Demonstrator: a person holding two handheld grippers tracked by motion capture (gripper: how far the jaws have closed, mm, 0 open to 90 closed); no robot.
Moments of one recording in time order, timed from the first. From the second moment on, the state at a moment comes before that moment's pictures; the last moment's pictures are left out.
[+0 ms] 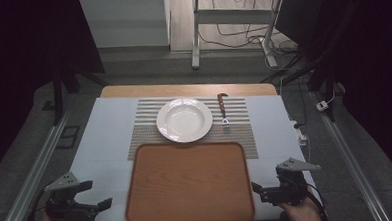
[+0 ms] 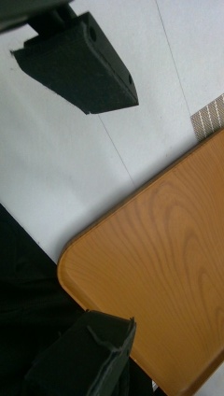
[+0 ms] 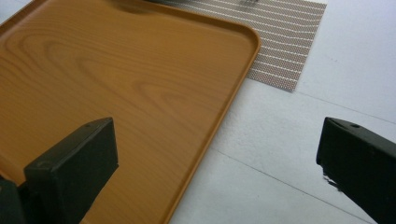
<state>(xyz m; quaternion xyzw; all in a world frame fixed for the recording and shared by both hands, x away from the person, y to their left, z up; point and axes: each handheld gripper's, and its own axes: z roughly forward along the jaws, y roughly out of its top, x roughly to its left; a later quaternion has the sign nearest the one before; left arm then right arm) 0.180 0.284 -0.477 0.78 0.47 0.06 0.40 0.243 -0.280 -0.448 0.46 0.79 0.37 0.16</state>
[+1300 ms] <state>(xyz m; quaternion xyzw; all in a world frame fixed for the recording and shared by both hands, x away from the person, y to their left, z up) 0.181 0.283 -0.477 0.79 0.47 0.06 0.39 0.273 -0.239 -0.455 0.39 0.85 0.32 0.15</state>
